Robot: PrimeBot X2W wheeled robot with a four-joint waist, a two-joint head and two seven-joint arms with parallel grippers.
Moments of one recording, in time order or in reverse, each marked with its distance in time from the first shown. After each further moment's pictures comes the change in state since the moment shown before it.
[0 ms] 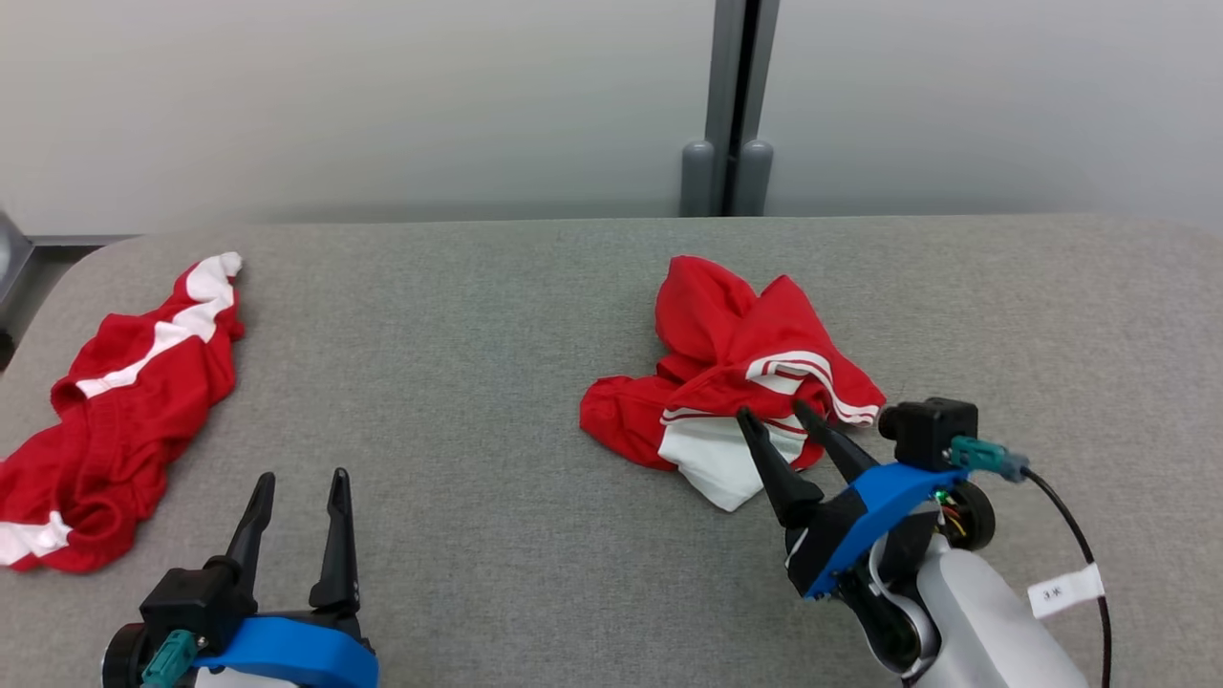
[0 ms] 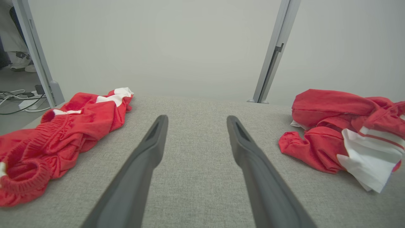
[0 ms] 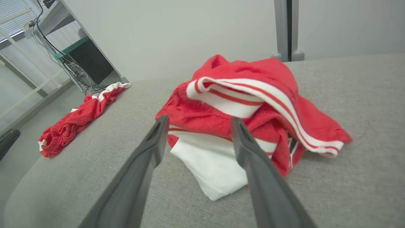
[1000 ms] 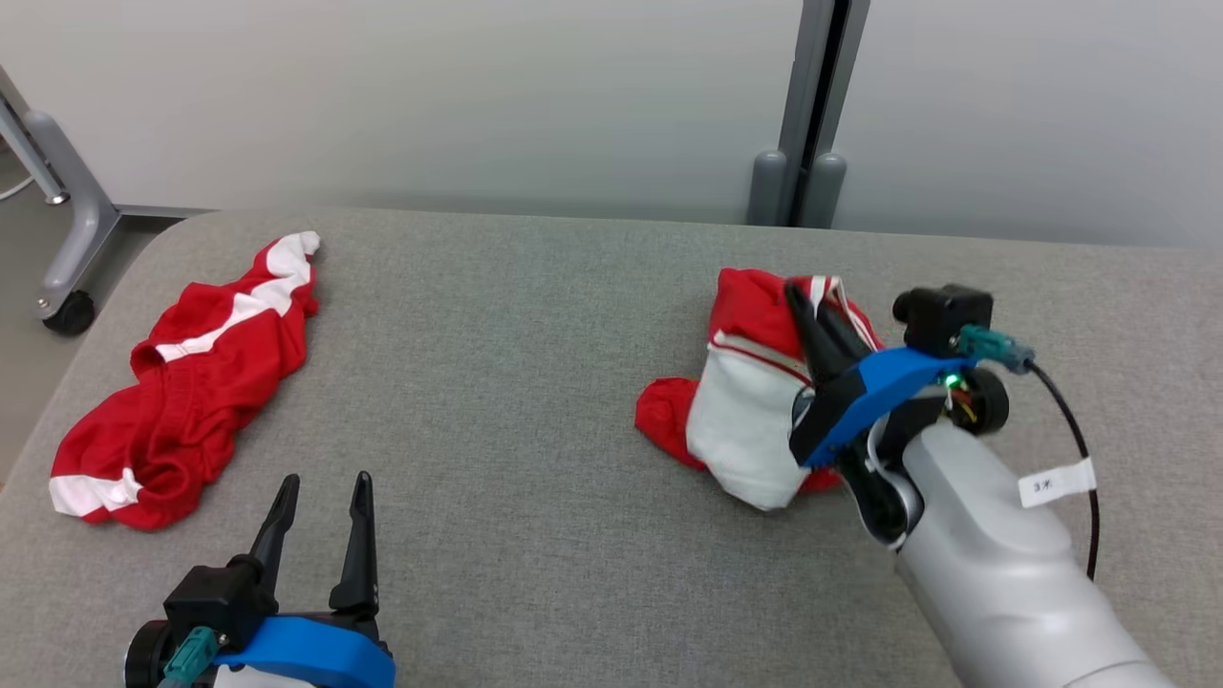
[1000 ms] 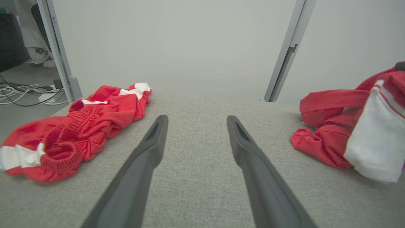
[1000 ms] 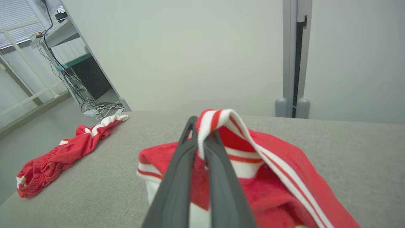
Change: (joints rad) left arm -0.016 -0.021 -0.019 0.031 0.014 -0.023 0.000; right arm -0.367 0.000 0.093 0.476 0.069 0.000 -0.249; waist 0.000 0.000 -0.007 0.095
